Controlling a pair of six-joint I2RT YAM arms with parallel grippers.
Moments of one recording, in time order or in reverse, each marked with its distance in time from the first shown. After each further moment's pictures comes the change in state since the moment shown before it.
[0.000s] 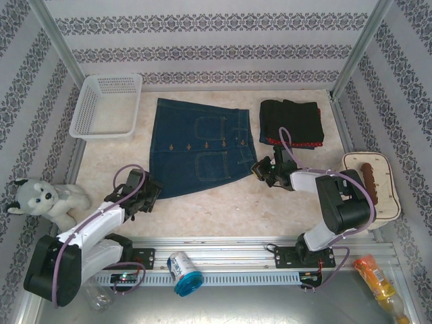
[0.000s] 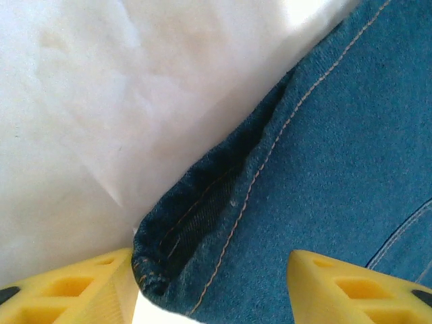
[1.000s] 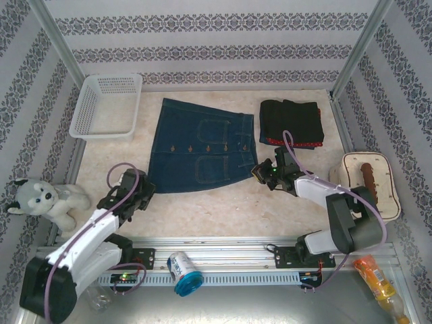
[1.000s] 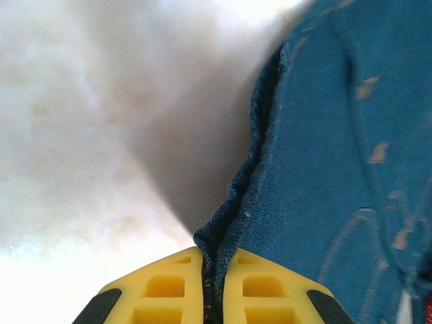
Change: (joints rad) left arm -0.005 -0.217 0.047 -0.119 -0.095 0.099; right arm 0.038 -0.196 -0.031 -0.165 0.003 0.010
